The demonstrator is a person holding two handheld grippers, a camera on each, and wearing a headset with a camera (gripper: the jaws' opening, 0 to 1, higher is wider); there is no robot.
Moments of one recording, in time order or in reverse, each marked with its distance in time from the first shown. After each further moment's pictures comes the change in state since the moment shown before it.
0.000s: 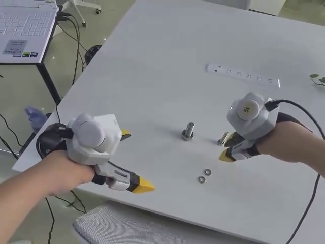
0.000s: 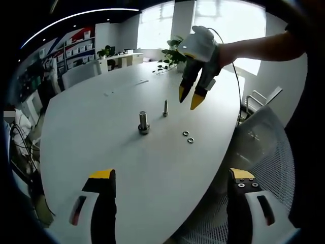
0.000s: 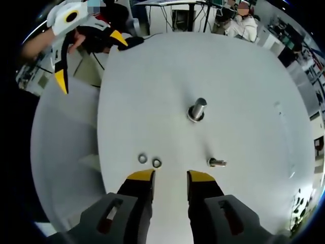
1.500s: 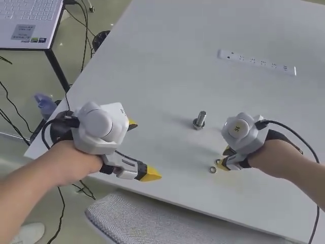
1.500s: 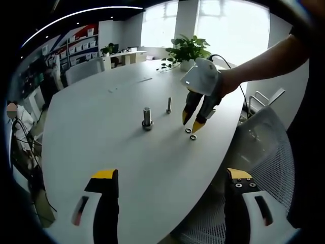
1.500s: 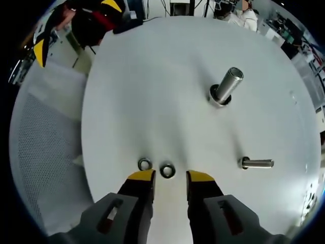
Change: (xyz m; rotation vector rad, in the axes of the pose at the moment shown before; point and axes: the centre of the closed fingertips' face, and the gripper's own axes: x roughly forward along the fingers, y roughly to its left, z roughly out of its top) left arm -0.007 0.004 -0.007 -0.027 0.010 0.021; right arm 0.084 0.011 -0.019 0.029 0.034 -0.007
